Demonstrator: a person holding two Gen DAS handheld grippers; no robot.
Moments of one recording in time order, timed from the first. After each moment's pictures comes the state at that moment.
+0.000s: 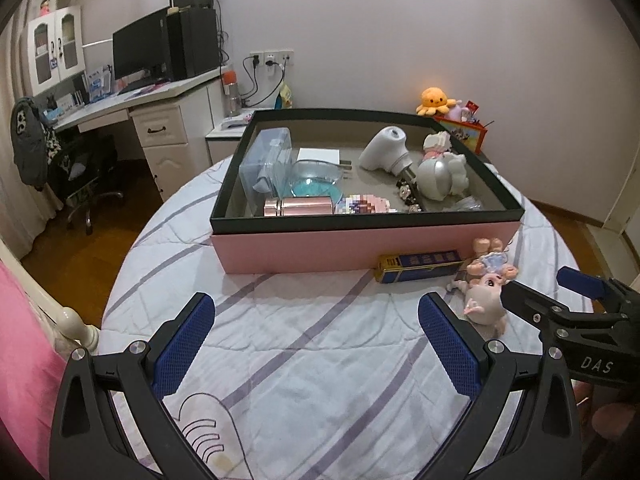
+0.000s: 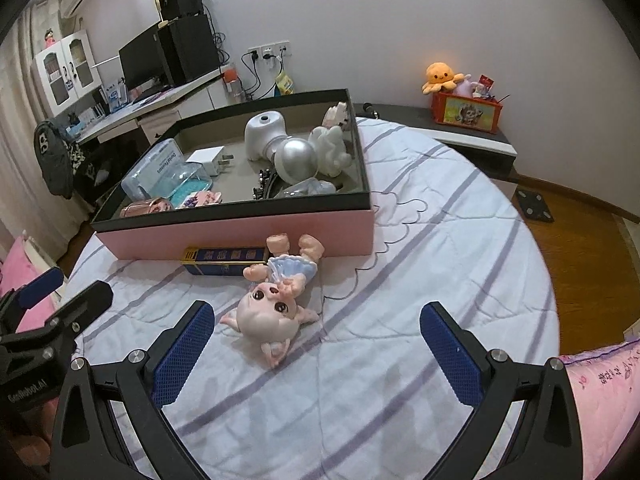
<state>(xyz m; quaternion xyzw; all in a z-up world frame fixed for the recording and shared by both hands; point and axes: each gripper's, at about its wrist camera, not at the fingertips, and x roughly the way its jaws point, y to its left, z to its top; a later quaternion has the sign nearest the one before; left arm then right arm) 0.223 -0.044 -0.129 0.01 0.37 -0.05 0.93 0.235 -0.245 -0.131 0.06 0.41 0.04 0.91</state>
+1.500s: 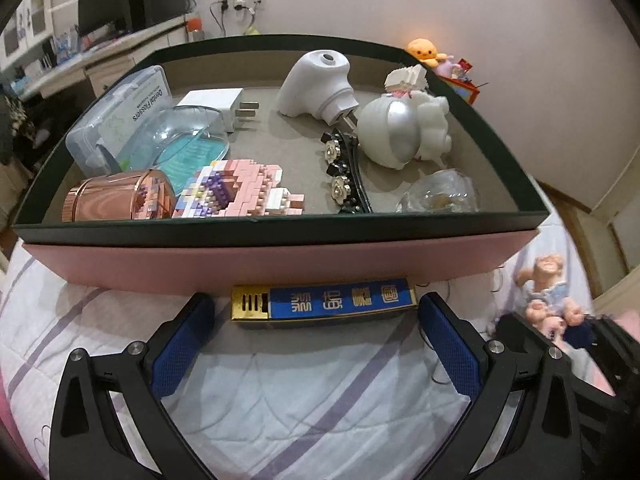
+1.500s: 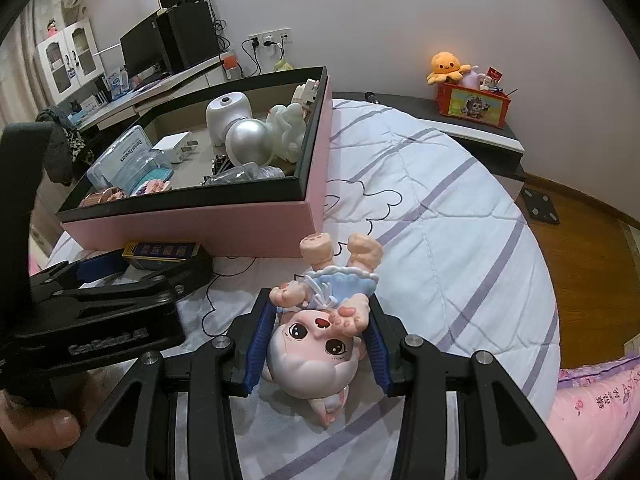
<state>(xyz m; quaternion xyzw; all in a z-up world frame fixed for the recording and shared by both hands) 0.303 -0.139 -0.183 0.00 0.46 -0.08 0.88 0.261 -0.285 -0.158 0.05 0.43 0.05 0.90</state>
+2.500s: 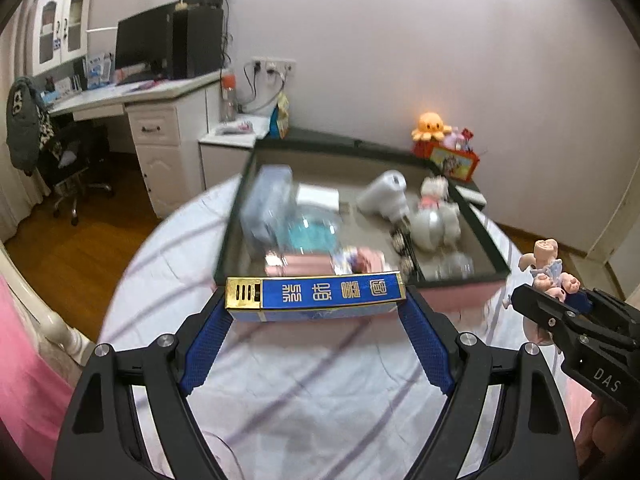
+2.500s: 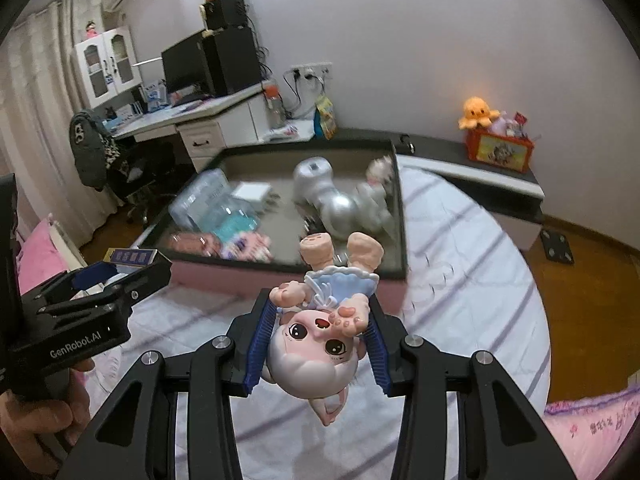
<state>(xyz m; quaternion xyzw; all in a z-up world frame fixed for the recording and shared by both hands) 0.248 -0.023 -0.089 -0.05 0.36 -0.07 0.93 0.242 -0.231 -0.078 0.03 0.37 0.10 0.92</state>
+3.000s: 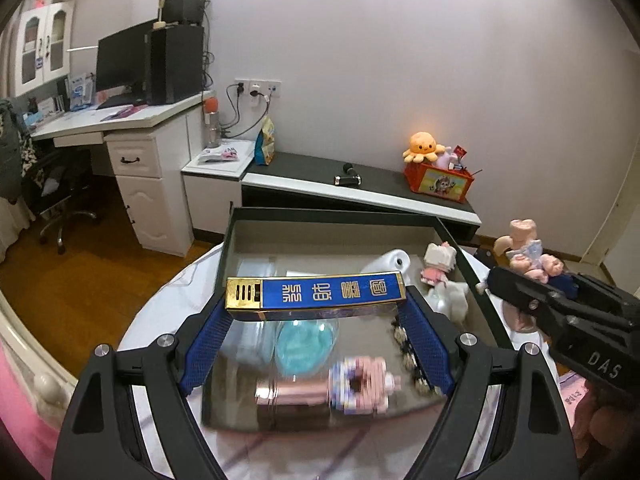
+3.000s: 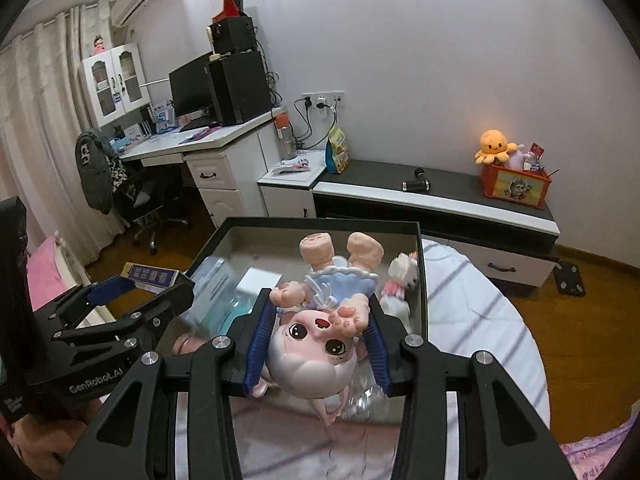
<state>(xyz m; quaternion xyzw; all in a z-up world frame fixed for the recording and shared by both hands) 0.345 -0.029 -0.062 -0.04 0.34 -0.10 0.94 0.336 -0.219 -0.042 0.04 0.34 0.12 0.93</state>
